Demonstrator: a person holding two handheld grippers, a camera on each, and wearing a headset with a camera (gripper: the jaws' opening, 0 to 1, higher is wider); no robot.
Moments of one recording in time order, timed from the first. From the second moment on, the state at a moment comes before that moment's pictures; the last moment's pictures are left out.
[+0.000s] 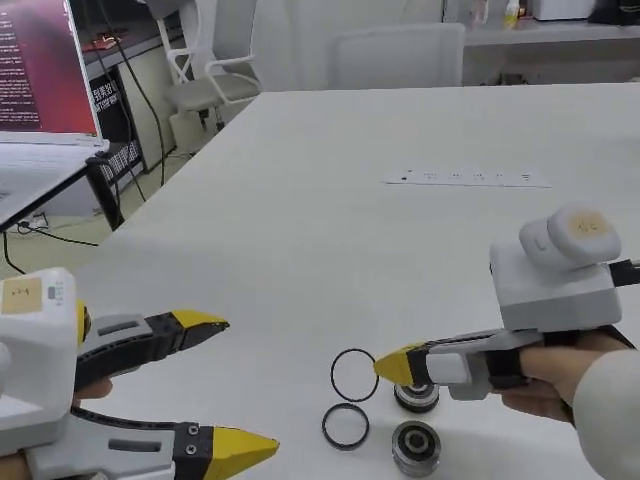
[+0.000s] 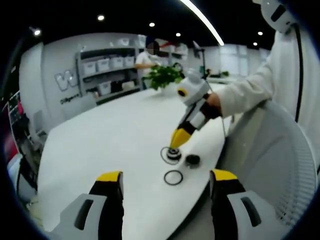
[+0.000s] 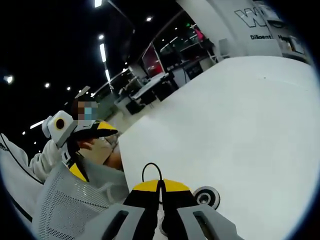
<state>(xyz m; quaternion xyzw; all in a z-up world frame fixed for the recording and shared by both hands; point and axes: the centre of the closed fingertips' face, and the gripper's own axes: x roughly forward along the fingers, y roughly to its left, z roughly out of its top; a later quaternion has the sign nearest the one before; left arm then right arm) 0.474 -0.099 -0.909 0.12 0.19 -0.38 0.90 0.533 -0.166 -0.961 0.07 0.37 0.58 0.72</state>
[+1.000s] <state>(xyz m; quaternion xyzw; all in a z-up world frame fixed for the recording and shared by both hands) 0.471 -0.105 -0.924 0.11 0.22 -0.39 0.89 0.520 -0.159 -1.002 0.04 0.42 0.56 0.72</state>
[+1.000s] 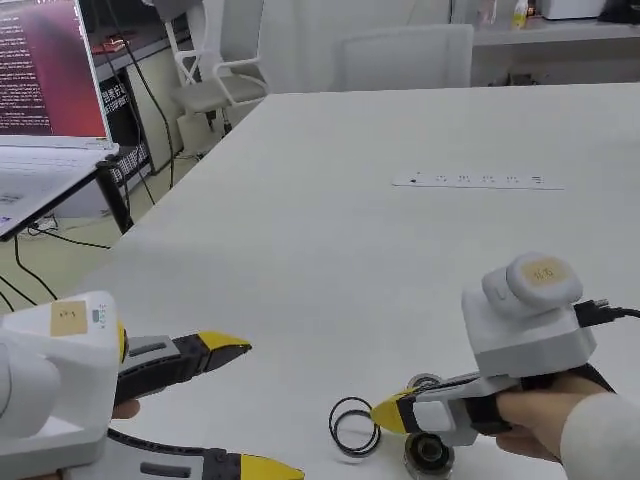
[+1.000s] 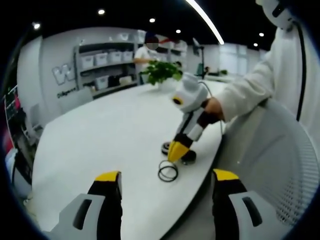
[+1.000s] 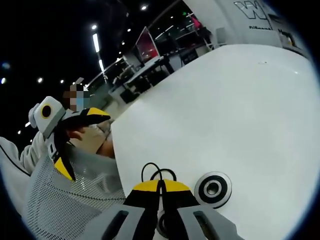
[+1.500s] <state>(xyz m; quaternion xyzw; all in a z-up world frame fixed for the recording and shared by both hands) 0.472 -0.104 -0.925 0.11 0.22 -0.39 0.89 0.521 -0.159 -1.007 0.03 0.42 0.55 0.72</state>
